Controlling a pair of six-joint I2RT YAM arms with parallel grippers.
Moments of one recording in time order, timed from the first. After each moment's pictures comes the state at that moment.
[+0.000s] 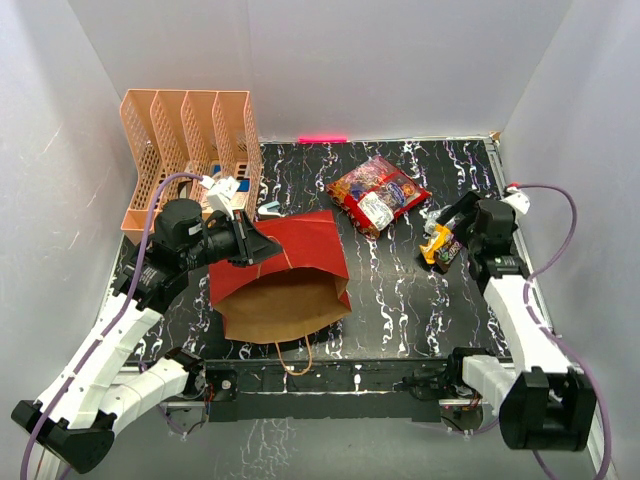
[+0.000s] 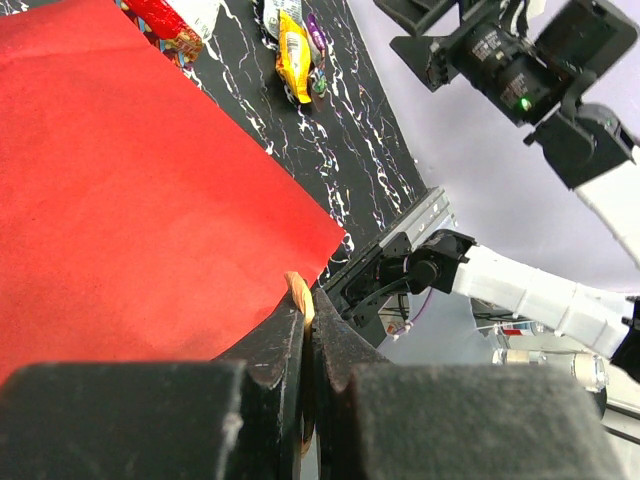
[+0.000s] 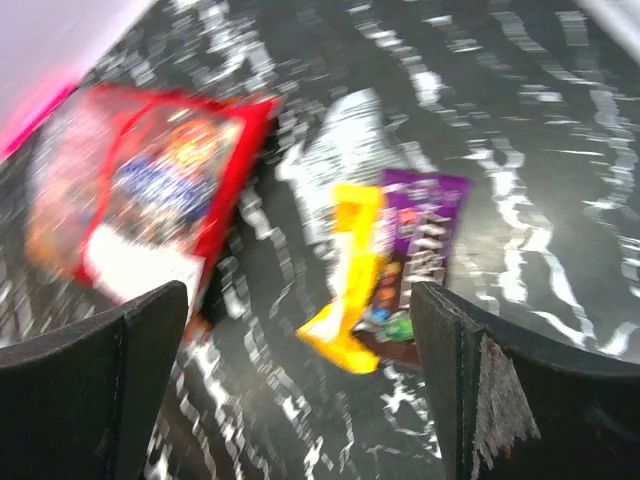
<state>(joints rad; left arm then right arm) -0.49 0.88 1.04 -0.55 0.46 -0.63 -0.05 1.05 0.74 -0.24 0.27 0.63</state>
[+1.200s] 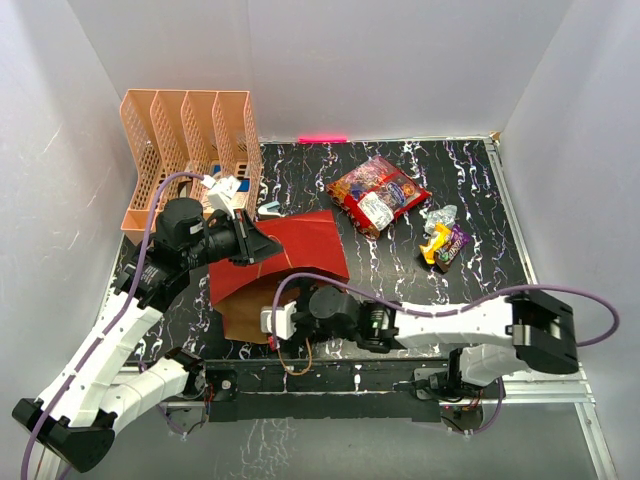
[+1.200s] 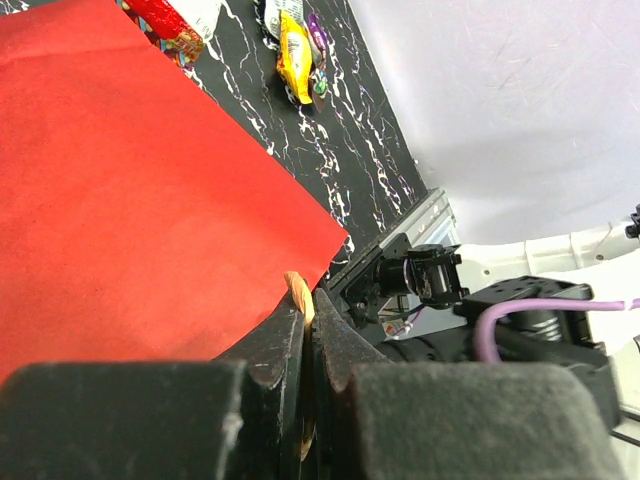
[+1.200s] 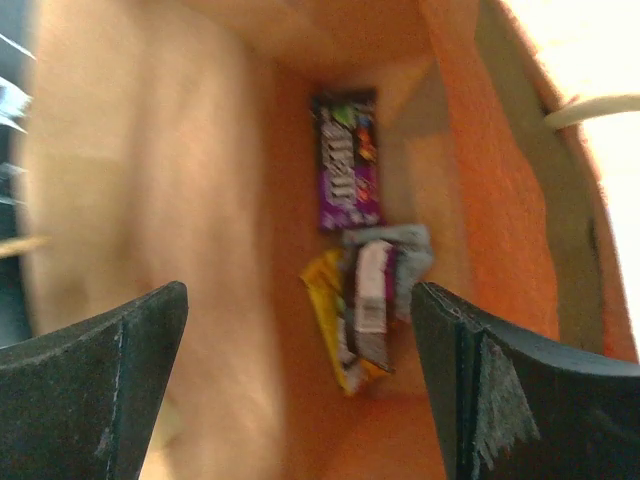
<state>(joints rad) -0.49 0.89 1.04 -0.54 0.46 -0.63 1.32 1.34 0.80 0.17 0.13 -0.71</state>
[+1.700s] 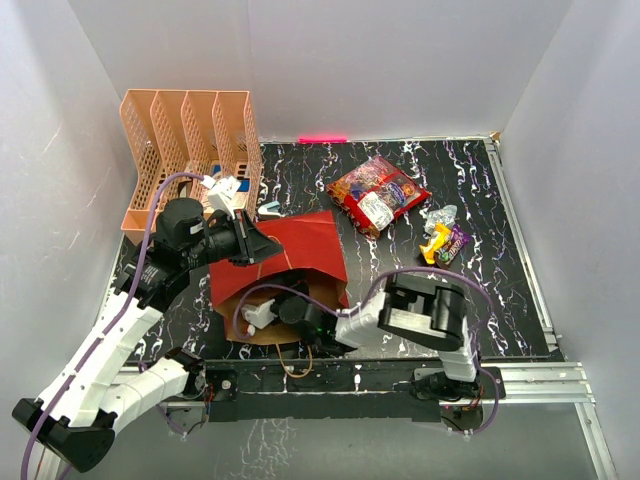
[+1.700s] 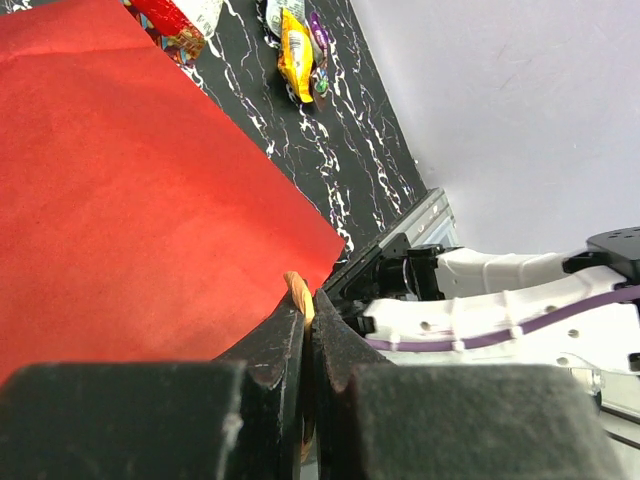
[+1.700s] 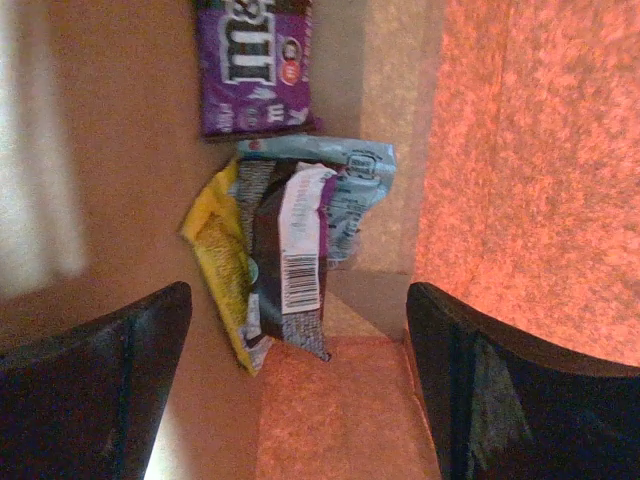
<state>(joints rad) -0.49 0.89 1.04 -0.55 0.46 -0.64 1.29 1.92 0.81 0.77 0.66 -1.21</state>
